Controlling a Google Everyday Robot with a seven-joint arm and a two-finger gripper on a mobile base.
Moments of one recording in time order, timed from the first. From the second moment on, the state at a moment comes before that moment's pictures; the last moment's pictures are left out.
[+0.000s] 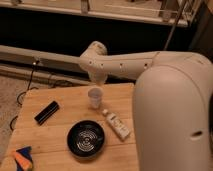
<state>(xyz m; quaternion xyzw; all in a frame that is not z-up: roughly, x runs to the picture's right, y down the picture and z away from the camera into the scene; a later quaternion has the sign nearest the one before) -0.010 -0.026 0.799 -0.13 0.13 0.47 0.86</state>
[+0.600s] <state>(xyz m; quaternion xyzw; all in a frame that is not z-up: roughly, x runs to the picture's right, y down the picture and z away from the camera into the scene) -0.030 0.115 0.715 -0.21 0.13 0.48 0.84</state>
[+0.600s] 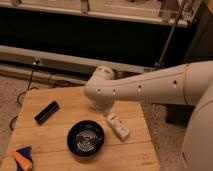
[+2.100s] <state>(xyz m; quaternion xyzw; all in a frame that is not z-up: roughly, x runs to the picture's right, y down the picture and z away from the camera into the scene) -0.127 -0.077 0.819 -0.18 0.01 0.39 0.90</state>
